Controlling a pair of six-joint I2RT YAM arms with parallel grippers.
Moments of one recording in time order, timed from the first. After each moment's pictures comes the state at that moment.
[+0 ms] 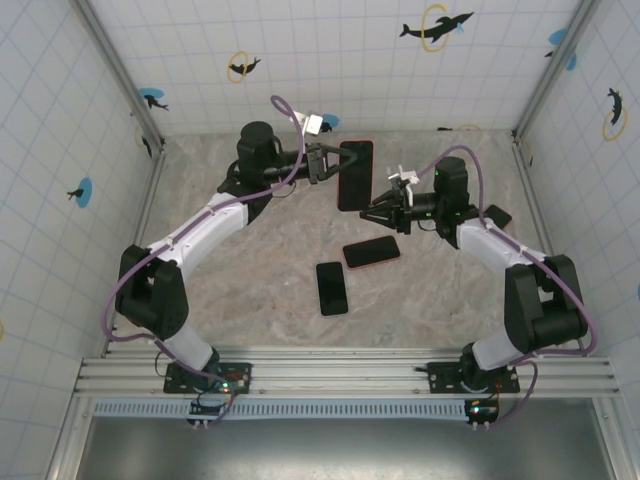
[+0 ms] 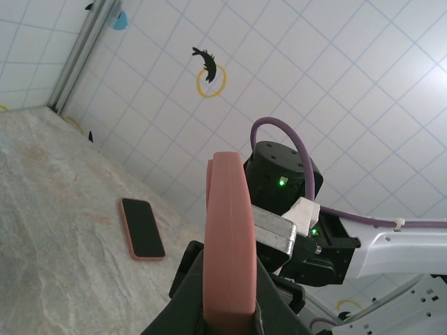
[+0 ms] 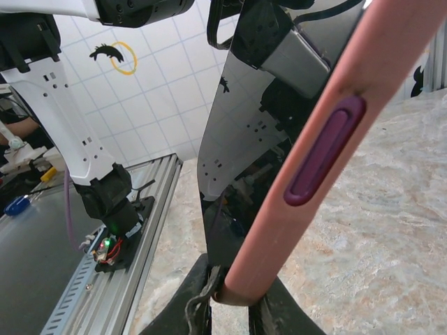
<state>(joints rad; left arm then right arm) -0.52 1.65 1.33 0.30 0.93 -0.63 0.28 1.52 0.91 0.28 -1.33 -0.05</state>
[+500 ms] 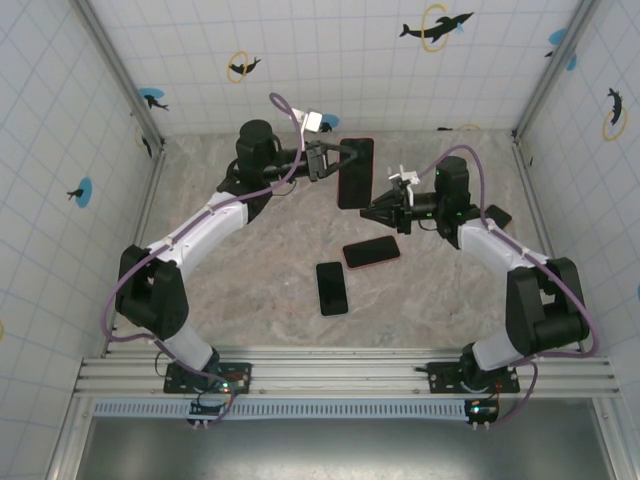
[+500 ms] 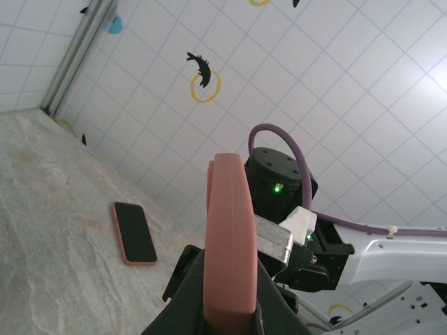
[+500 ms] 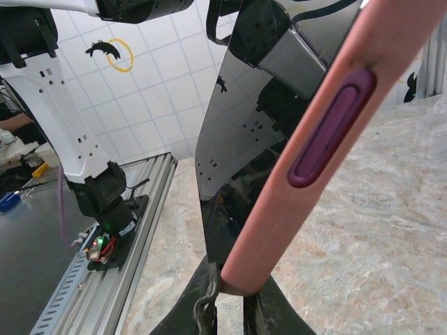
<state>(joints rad) -0.52 1.65 1.35 0.31 0.94 -0.66 0.28 1.50 0.91 0.26 -1.31 -0.08</state>
